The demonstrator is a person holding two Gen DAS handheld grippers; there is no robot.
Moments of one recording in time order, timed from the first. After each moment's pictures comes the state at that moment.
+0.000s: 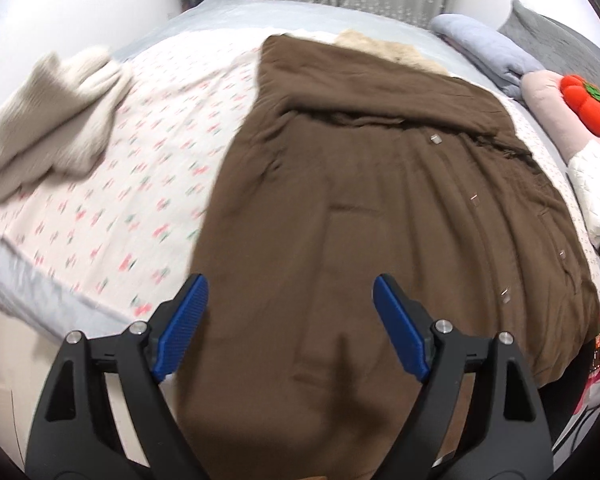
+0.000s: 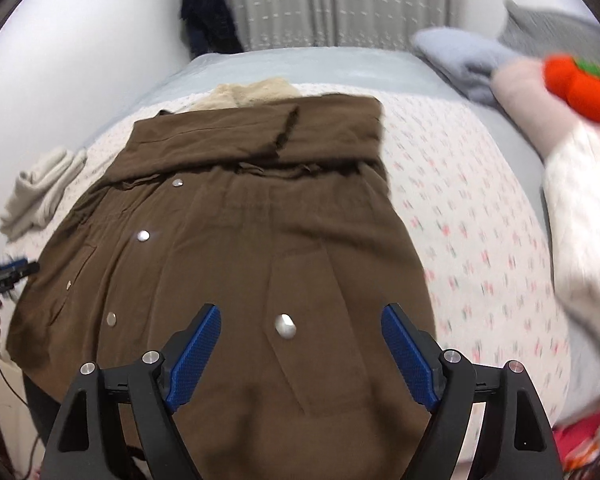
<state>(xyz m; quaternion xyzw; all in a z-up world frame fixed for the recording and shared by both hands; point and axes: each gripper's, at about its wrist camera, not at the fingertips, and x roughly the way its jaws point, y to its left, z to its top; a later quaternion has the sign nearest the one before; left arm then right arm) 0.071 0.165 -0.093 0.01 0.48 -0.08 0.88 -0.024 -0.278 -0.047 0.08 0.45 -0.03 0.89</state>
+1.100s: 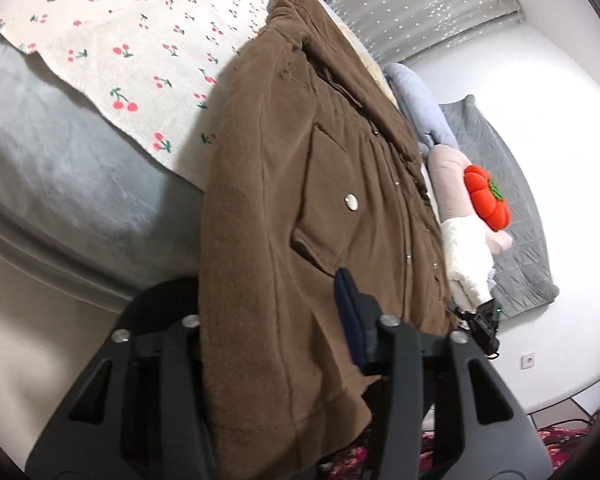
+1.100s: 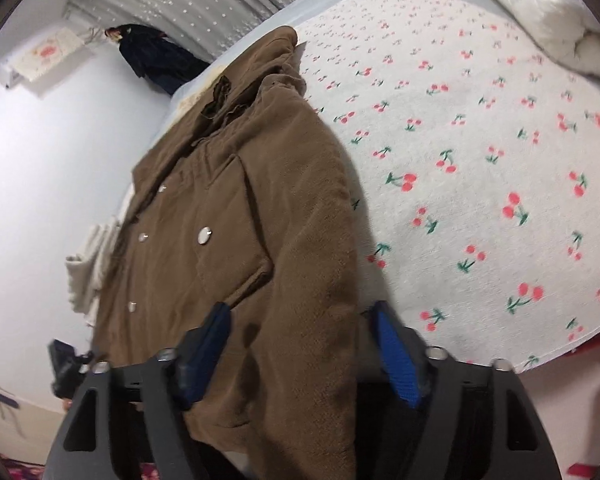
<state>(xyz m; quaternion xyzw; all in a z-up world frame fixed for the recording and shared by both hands) 0.023 0.247 -0.164 -0.30 0.51 -0.25 0.77 -0.087 -0.371 -0.139 0.37 0.46 0.08 0.81</state>
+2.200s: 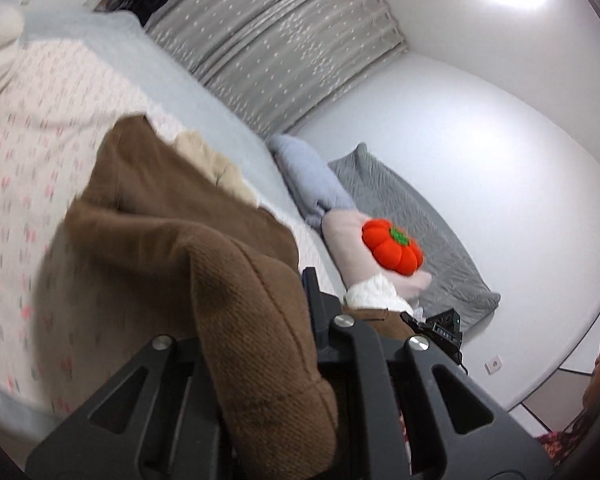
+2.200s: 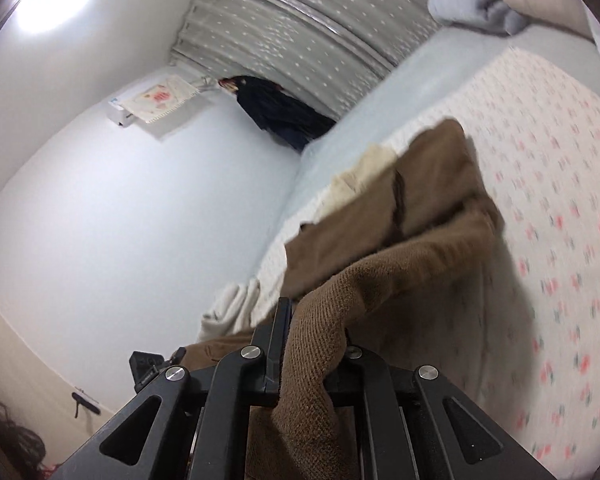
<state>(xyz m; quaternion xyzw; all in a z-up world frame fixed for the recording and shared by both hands) 0.103 0.195 -0.019 -0.32 0.30 -0.37 0.82 -0.010 -0.352 -0.004 0.40 0.27 0.22 0.85</state>
